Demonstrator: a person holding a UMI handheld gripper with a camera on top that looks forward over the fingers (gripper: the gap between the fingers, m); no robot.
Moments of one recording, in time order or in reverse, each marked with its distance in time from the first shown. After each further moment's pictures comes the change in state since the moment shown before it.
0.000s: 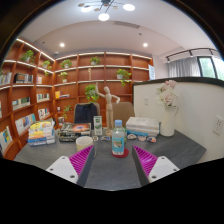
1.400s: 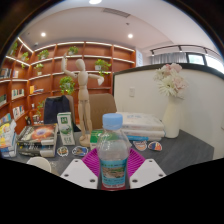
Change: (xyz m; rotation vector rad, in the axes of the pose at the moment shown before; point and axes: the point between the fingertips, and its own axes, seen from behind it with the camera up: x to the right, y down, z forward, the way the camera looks) arm 0.055 0.024 0.236 -0.057 0.262 0.023
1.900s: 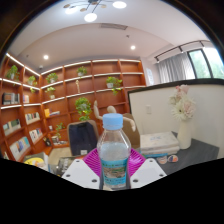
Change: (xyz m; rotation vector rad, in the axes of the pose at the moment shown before) arm -0.095 -0.132 -0.095 0.133 -0.174 0.145
